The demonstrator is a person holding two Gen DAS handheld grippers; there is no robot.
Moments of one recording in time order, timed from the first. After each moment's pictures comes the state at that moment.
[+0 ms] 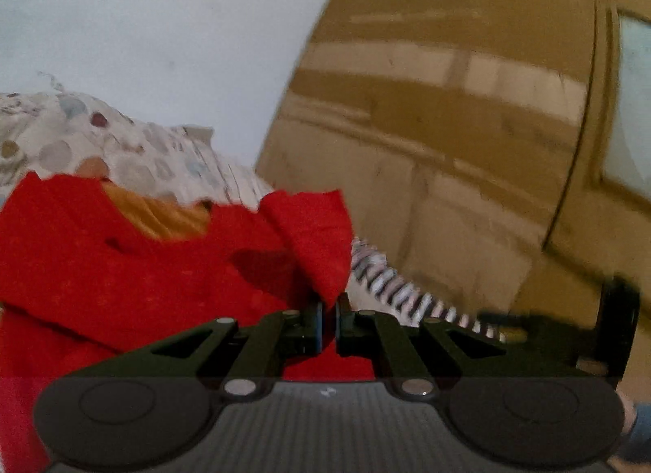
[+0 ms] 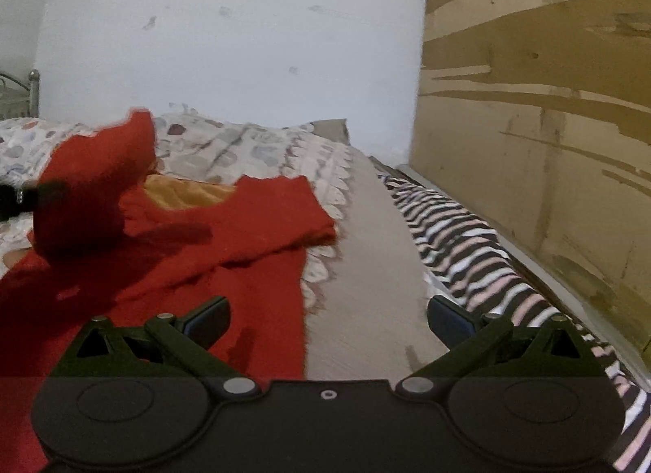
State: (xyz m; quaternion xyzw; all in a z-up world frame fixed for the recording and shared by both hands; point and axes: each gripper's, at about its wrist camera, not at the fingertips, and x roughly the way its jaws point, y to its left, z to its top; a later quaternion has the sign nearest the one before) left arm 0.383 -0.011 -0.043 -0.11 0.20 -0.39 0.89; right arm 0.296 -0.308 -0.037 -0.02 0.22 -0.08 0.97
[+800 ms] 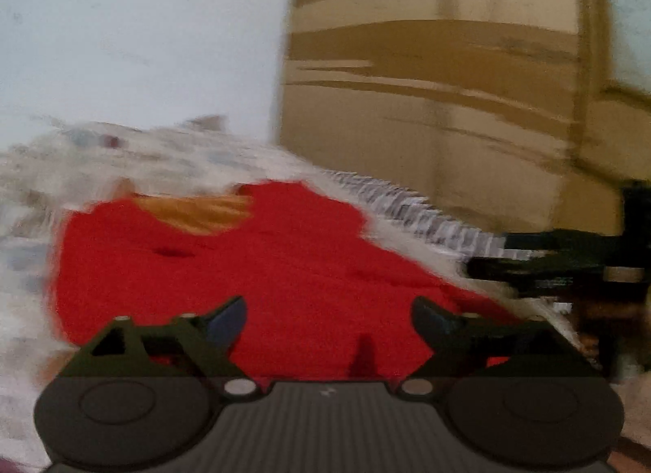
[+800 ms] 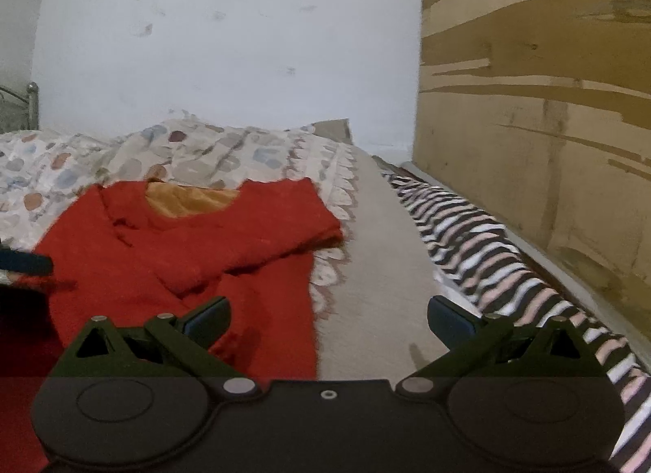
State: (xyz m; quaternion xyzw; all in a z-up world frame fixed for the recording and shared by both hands) left arm 0.361 0.004 -0.026 0.04 0.22 -0.32 0.92; right arm 0.309 -0.294 -0.035 0.01 0.21 -0.04 0.98
